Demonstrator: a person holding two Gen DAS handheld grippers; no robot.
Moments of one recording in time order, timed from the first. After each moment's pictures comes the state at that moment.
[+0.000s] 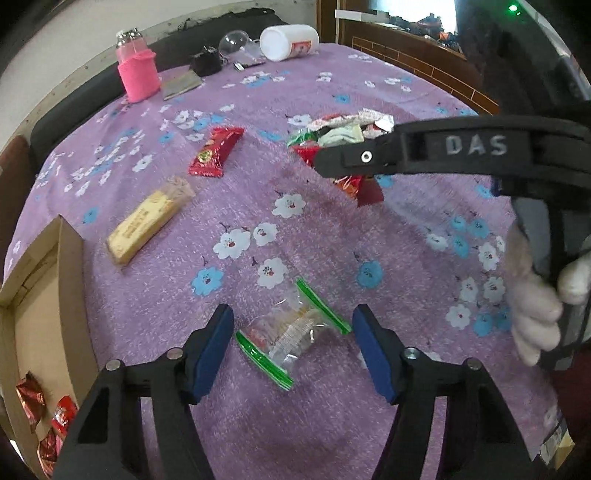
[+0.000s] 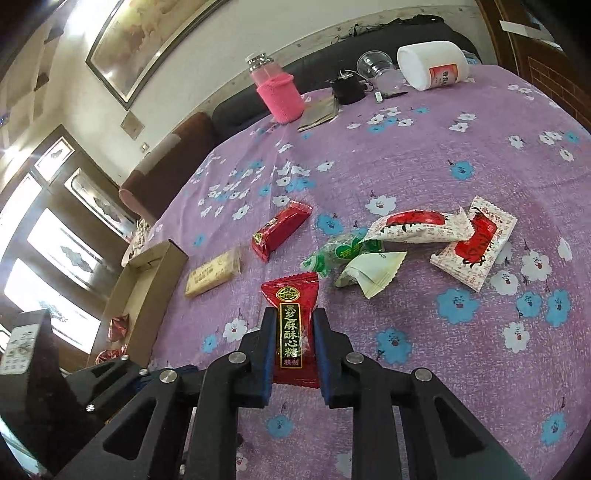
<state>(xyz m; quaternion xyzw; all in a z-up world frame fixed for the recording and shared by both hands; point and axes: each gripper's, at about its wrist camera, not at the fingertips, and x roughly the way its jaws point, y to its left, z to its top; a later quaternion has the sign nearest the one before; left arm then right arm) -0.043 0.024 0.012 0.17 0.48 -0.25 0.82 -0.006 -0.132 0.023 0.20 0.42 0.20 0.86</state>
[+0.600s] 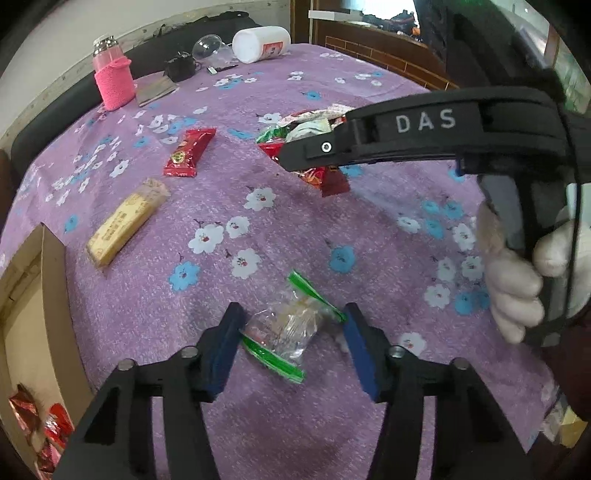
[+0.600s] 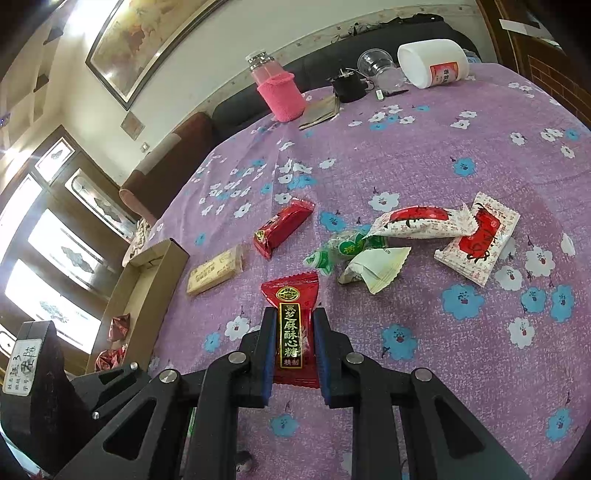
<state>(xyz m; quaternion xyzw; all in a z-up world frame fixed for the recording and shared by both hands) -0.056 0.026 0.015 0.16 0.48 -0.30 0.81 -0.005 -0.133 0.020 0.20 0.42 0.20 0.86</state>
